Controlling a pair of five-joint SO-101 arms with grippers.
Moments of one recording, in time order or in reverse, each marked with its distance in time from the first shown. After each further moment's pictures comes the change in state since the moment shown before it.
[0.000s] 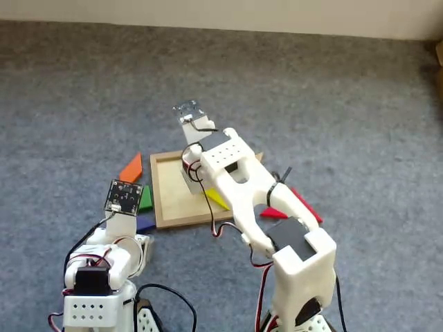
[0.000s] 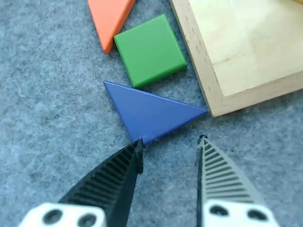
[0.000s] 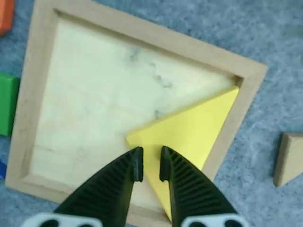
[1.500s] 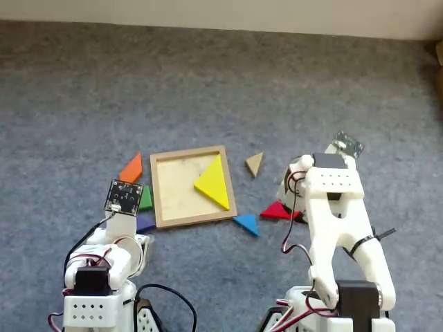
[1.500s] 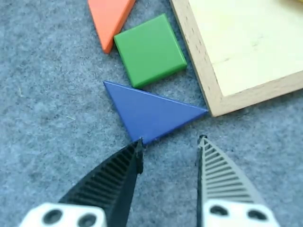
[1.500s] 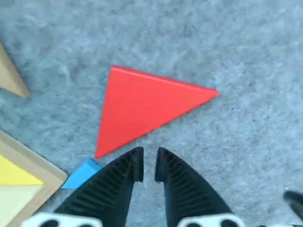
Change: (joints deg) left arm 0.0 0.0 0.0 0.0 0.0; right arm 32.4 -34.4 33.3 10.2 -33.7
